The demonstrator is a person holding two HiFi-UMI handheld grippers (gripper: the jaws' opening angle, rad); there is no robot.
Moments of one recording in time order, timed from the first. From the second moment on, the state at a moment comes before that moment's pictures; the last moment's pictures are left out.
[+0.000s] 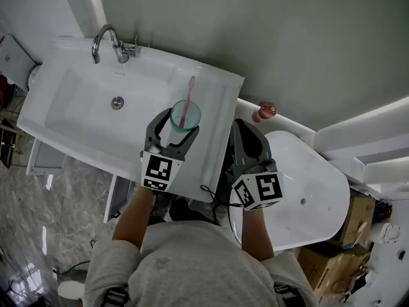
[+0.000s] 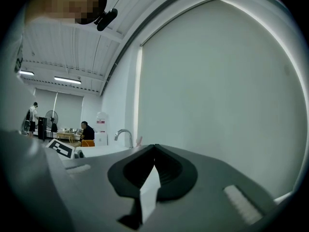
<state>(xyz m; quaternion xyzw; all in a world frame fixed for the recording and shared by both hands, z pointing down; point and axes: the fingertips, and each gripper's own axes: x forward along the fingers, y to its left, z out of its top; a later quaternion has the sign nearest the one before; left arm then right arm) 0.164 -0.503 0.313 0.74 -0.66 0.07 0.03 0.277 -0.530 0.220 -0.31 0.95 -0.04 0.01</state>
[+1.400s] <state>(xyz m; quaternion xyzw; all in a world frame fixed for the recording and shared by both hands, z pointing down) 0.023 -0.185 0.185 0.68 -0.73 0.03 -0.04 0.122 -0.261 0.164 -0.21 0.97 -0.03 0.07</state>
